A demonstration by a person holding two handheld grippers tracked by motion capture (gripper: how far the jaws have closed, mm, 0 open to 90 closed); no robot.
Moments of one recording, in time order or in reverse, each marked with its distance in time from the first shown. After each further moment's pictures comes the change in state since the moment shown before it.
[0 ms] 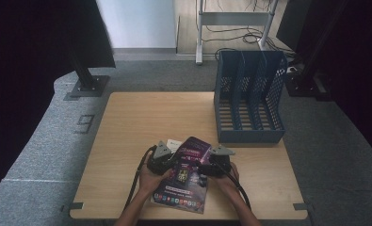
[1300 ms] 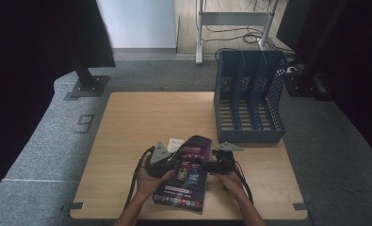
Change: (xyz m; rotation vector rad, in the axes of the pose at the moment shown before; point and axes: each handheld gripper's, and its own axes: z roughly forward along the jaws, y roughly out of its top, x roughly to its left) left arm -0.020 0.019 -0.030 -0.090 -0.001 0.071; right arm -0.019 0.005 -0.005 -0.049 0.186 0.097
